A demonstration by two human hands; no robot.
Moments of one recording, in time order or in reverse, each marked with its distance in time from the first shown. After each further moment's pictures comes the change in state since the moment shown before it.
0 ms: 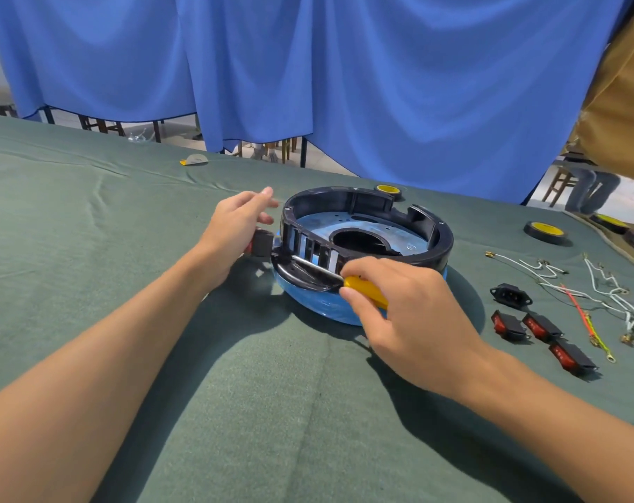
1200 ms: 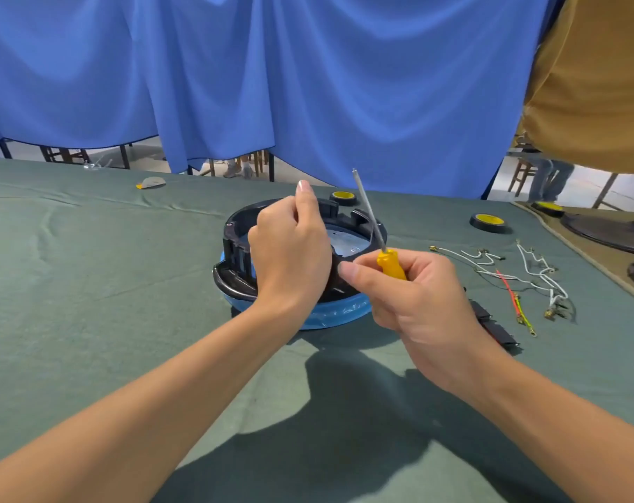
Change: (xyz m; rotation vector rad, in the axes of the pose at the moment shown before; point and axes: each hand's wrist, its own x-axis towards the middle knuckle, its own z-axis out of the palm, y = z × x) left_hand -0.090 0.079 0.120 0.033 0.364 0.384; right_hand -0.020 0.014 -0.047 1.052 0.156 0.550
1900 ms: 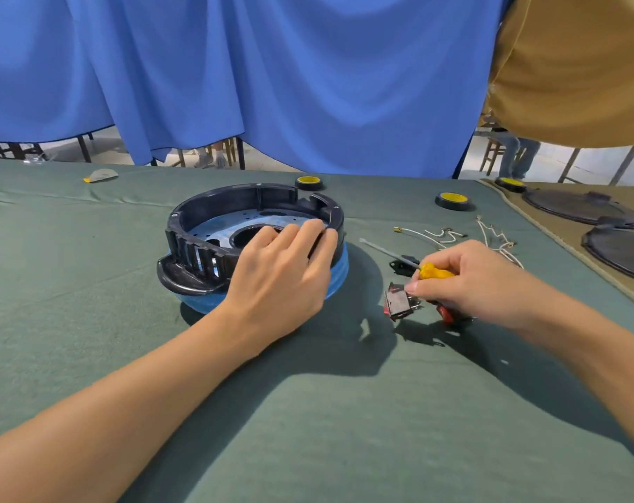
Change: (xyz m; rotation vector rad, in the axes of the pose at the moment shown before) left_hand -0.023 -0.047 0.018 0.865 -0.241 1.091; right_hand 0.000 -0.003 -0.119 -0.798 -0.071 0.239
